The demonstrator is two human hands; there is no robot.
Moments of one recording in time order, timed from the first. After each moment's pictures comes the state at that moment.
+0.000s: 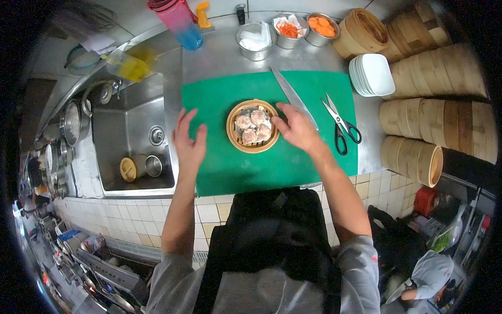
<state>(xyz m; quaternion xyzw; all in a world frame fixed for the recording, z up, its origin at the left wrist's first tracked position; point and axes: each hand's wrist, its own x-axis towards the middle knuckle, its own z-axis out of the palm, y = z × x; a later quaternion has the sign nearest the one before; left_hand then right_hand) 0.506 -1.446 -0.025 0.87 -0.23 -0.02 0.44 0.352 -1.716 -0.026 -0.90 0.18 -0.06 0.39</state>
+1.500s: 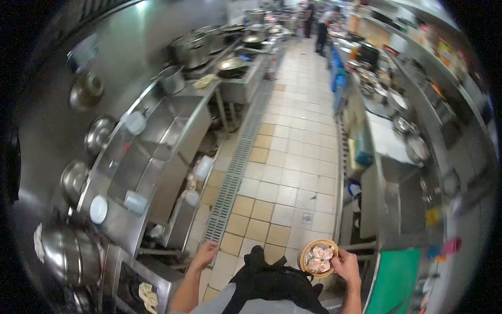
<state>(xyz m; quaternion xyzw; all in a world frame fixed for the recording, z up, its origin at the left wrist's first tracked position) -0.401 -1.046 -0.143 0.65 0.59 0.16 0.44 0.098 -1.272 0.053 -0.81 -0.36 0.32 0.32</state>
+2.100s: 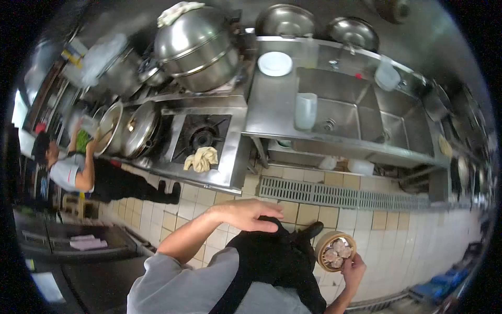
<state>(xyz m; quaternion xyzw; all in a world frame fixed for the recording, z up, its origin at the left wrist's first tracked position) -0.525 -1.084 0.184 0.54 0.62 0.24 0.51 -0.115 -0.880 0.027 -0.51 -0.67 0.52 0.14</state>
